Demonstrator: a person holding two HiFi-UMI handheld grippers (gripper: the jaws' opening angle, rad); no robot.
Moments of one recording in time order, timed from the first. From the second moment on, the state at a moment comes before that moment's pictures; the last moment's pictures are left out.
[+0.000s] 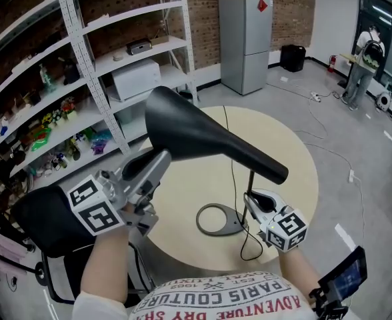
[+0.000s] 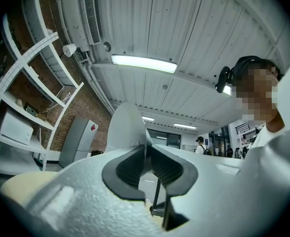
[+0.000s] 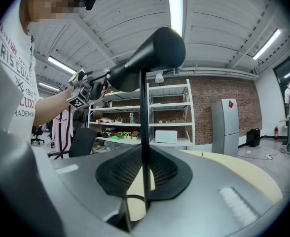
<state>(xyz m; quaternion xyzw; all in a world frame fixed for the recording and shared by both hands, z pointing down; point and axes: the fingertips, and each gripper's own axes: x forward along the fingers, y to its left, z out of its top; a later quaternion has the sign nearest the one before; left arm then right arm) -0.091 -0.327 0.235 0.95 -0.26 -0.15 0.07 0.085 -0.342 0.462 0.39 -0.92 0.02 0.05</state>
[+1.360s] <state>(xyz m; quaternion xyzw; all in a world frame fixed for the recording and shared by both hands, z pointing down) -0.105 -0.332 0.269 0.94 -0.29 -0.16 0.11 0.081 -0.346 0.463 0.38 -0.92 0.02 0.06</state>
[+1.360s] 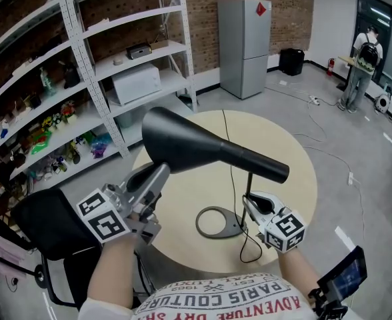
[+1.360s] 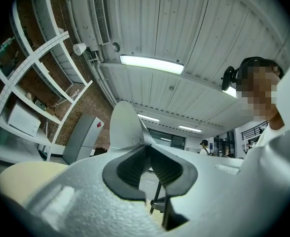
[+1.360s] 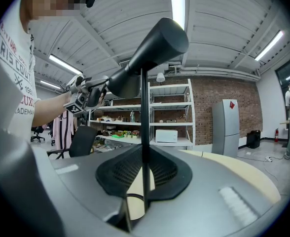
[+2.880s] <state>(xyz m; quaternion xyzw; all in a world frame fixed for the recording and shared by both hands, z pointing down) -0.104 -0.328 0.307 0.93 -0.27 -0.19 0.17 0.084 -0.343 0.466 0.38 -0.92 0.01 0.06</state>
